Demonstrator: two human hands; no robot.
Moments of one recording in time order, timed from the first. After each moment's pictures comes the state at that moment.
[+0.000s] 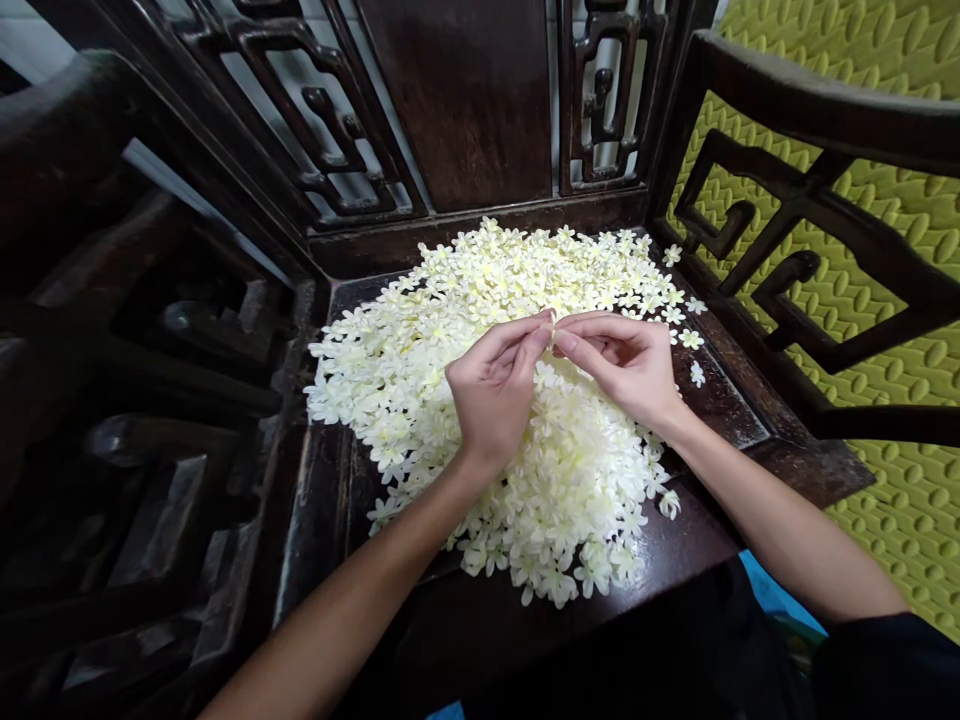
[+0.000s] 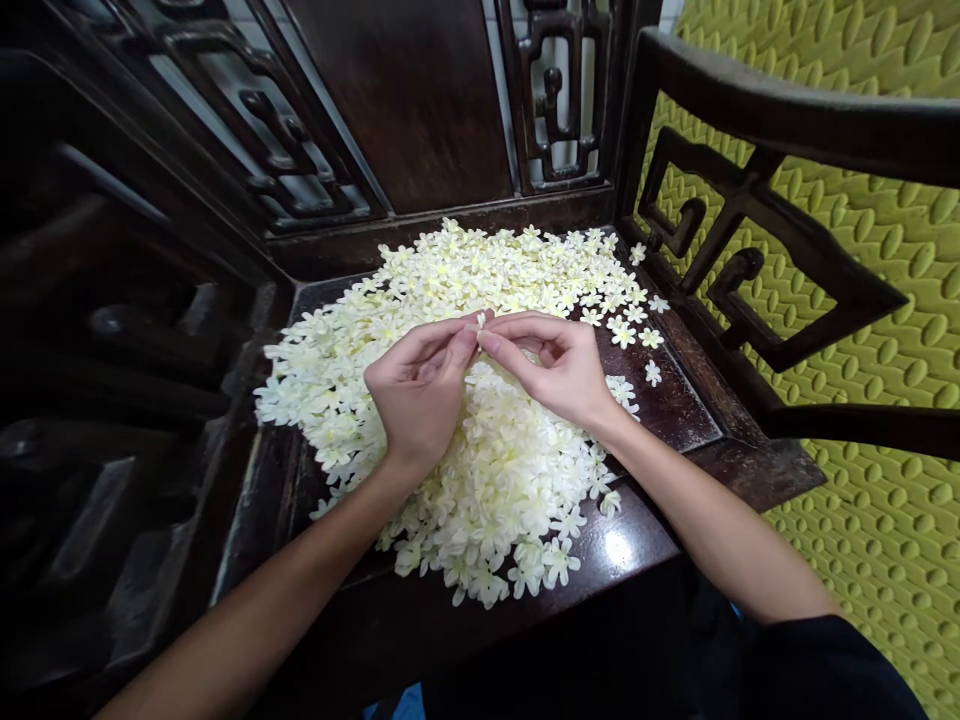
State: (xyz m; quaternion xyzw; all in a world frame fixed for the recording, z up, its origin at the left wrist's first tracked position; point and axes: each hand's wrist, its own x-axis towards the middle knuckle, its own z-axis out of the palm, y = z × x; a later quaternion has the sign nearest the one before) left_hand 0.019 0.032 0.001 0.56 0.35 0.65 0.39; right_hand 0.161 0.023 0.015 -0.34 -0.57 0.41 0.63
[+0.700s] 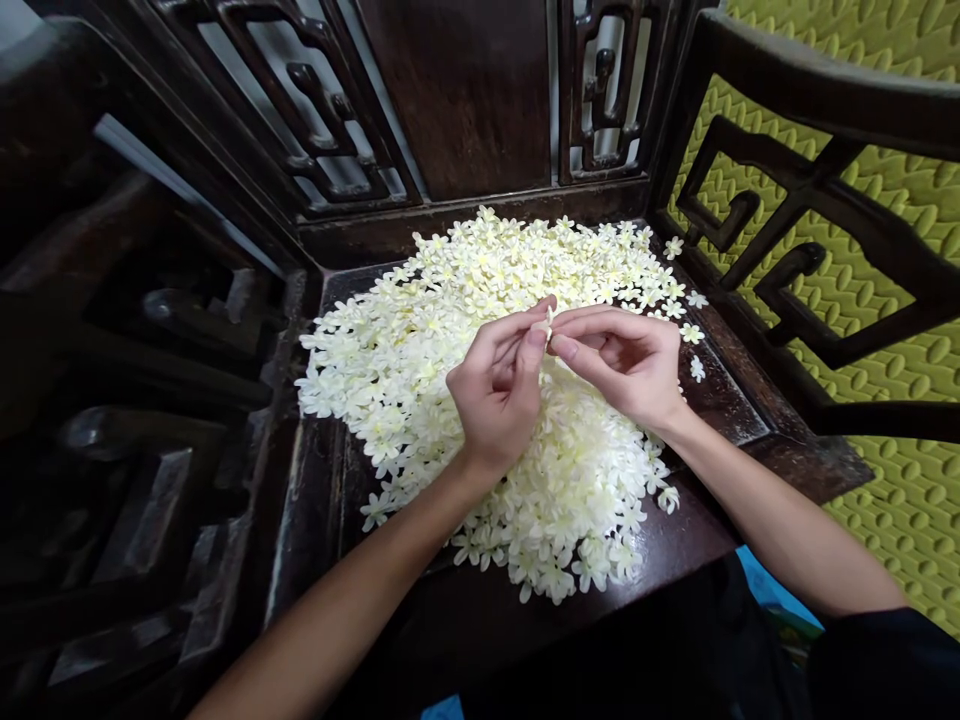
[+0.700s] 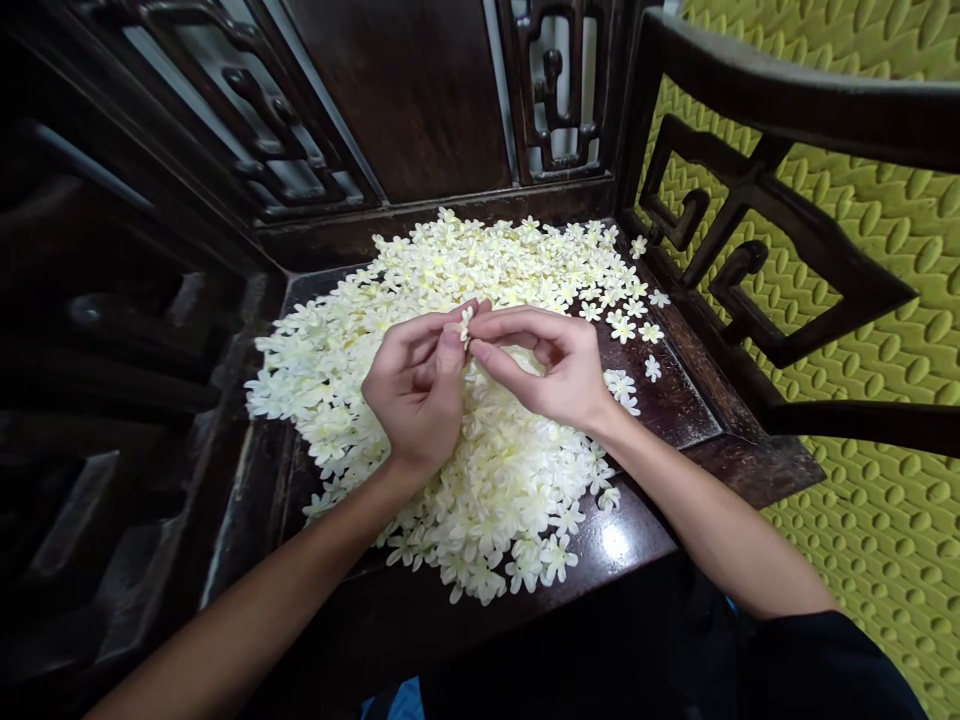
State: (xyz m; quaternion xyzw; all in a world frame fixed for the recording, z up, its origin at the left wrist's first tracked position) left_hand 0.021 0.022 -0.003 0.60 0.34 0.66 0.30; right_hand 0.160 0.016 0.017 -0.32 -0.60 0.37 0.63
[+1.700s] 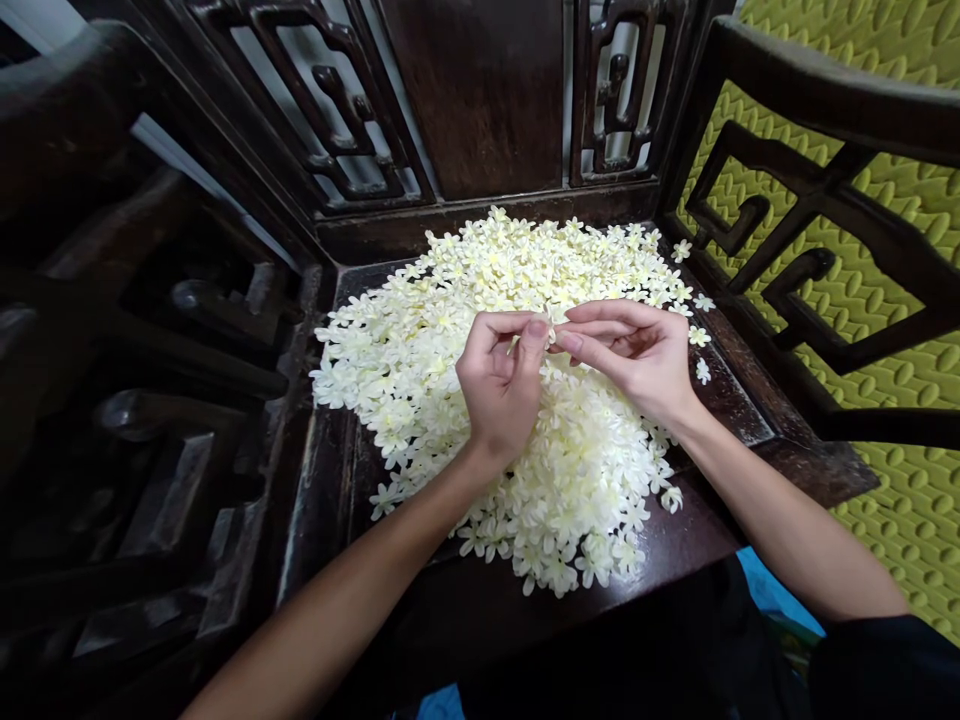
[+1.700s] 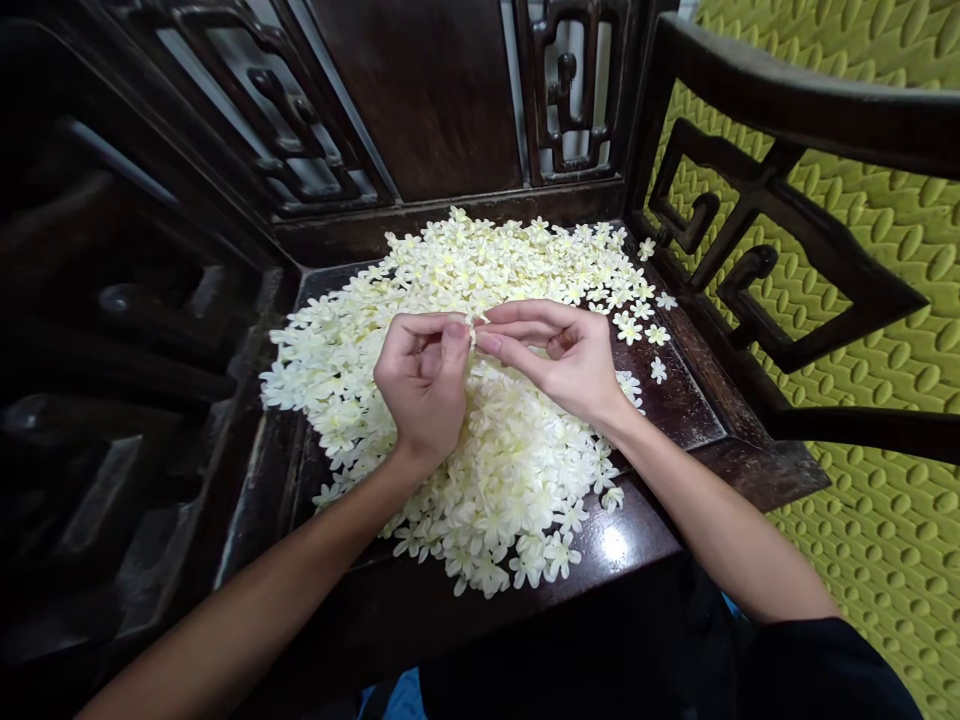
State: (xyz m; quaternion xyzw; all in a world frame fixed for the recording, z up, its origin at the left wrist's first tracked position) left_hand 0.021 0.029 -0.002 0.56 0.36 0.69 0.30; right_hand 0.162 0.017 0.024 -0.34 -0.55 0.45 0.62
